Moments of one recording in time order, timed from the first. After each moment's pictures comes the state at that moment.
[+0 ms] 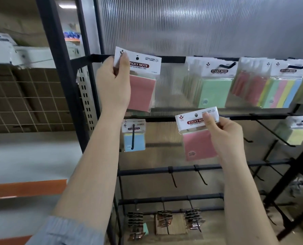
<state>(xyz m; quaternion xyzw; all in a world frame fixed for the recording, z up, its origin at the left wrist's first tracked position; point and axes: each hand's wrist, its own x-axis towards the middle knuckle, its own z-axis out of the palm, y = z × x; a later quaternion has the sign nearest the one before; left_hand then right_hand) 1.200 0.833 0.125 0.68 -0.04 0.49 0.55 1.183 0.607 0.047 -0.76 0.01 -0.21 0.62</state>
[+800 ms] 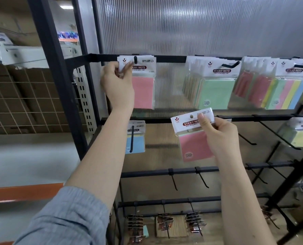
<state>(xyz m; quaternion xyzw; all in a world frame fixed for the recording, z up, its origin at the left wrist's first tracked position) 1.252 0.831 0.114 0.67 0.06 0.51 0.53 1.200 0.615 0.043 -0.76 0.01 -0.20 0.62</state>
